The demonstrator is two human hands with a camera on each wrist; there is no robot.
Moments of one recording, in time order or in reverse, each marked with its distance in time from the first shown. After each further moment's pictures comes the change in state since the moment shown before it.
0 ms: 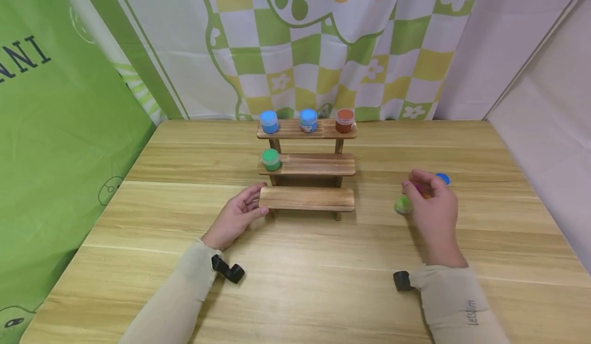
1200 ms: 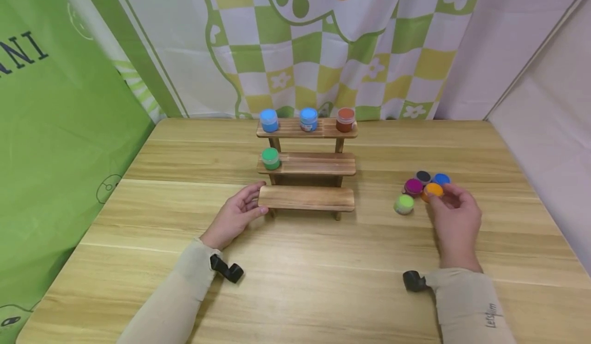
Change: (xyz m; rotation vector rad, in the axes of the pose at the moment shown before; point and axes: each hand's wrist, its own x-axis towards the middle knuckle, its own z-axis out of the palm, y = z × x) left_hand -0.001 0.002 -0.001 0.003 -0.004 -0.003; right_hand 0.014 0.033 -0.027 0.066 0.136 0.401
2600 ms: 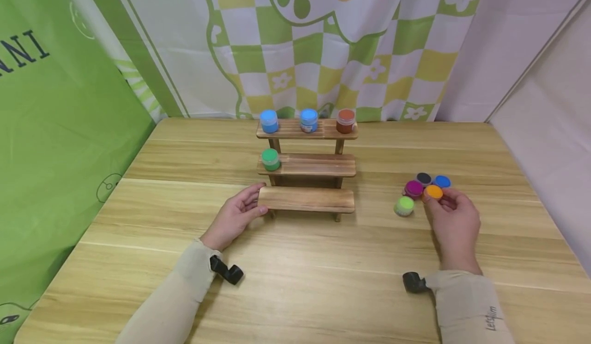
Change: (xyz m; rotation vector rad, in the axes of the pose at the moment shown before) left_hand -0.001 0.000 0.003 0.028 0.029 0.016; right_hand 0.007 0.010 -0.002 -0.275 -0.083 -0.102
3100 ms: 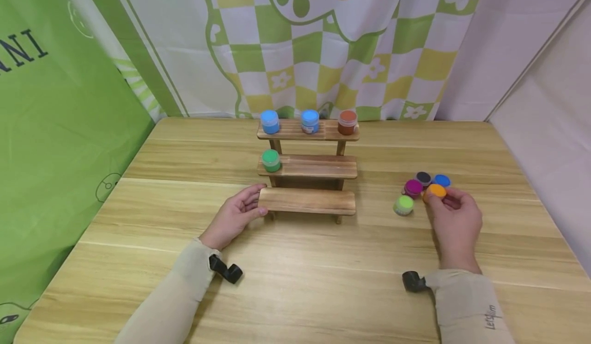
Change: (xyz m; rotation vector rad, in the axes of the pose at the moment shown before) left_hand -0.001 0.000 -0.002 0.026 -0.033 -0.009; right_hand 0.000 -0.003 0.000 0.109 0.073 0.095
